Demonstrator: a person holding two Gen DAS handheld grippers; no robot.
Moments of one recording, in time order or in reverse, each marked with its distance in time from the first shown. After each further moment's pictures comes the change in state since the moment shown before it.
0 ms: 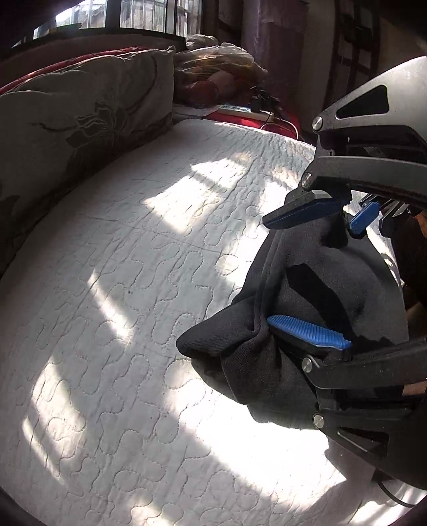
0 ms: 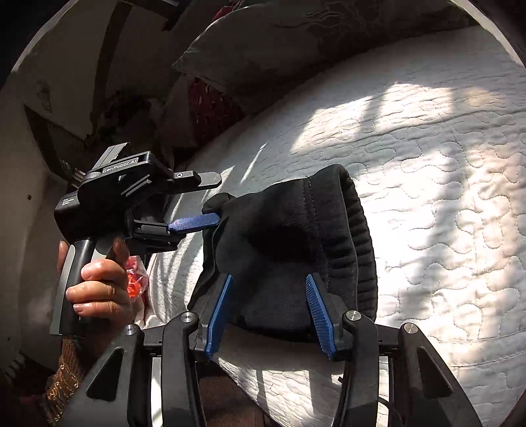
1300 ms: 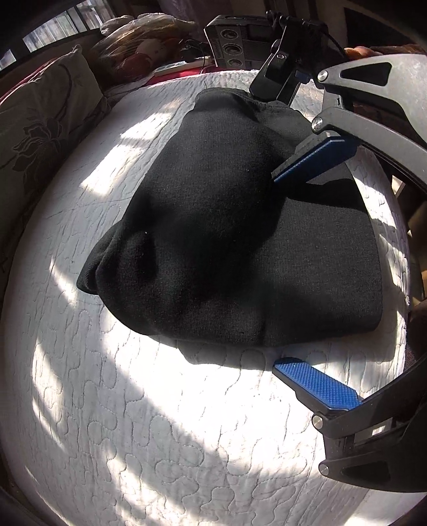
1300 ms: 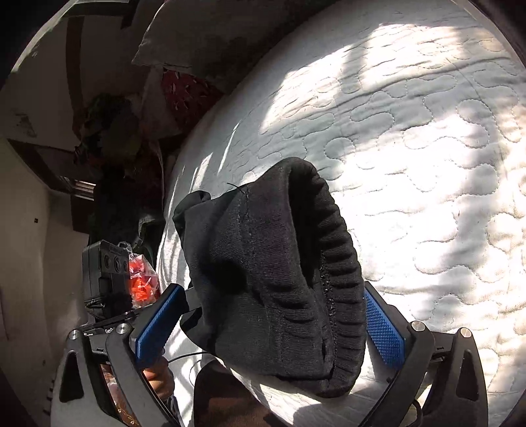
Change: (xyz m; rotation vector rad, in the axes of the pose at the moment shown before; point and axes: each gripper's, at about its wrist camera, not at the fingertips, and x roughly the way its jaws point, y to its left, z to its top) left arm 0.015 0.033 -0.084 0.318 -0.102 0.245; right arm 0.041 -0.043 0.039 0.147 0.143 0.084
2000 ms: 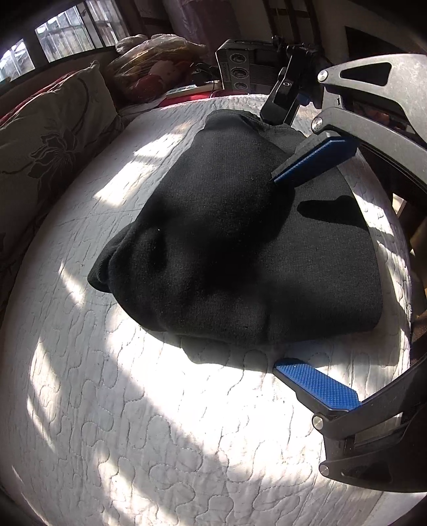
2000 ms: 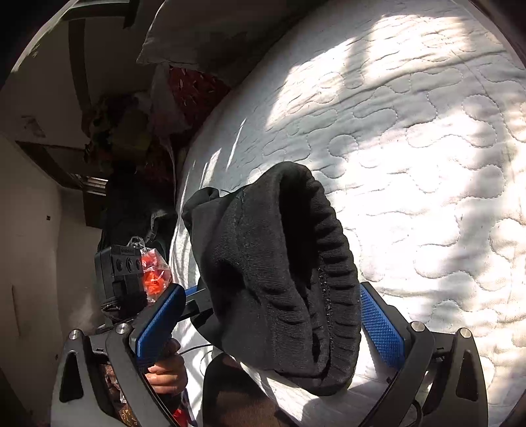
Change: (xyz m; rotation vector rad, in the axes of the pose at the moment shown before) left arm -0.006 0.021 0.002 -0.054 -0.024 -0.165; right arm -0.015 -0.006 0.002 -0.019 0.037 0.044
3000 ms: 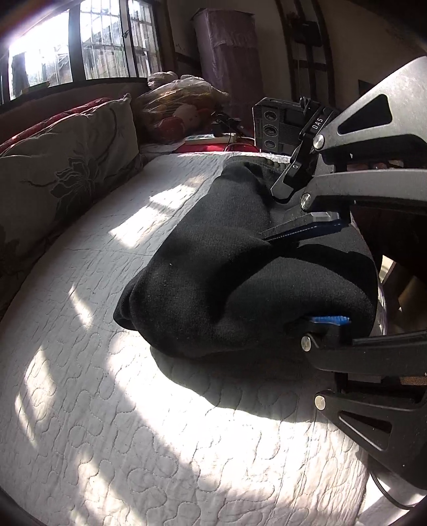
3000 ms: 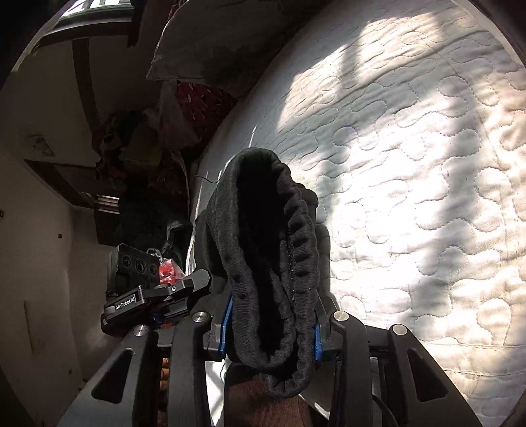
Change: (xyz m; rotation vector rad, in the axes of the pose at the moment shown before) left arm -0.036 -0.006 0.004 -0.108 0.024 -0.201; right arm -0.027 0.009 -0.020 0.057 -0.056 0.059
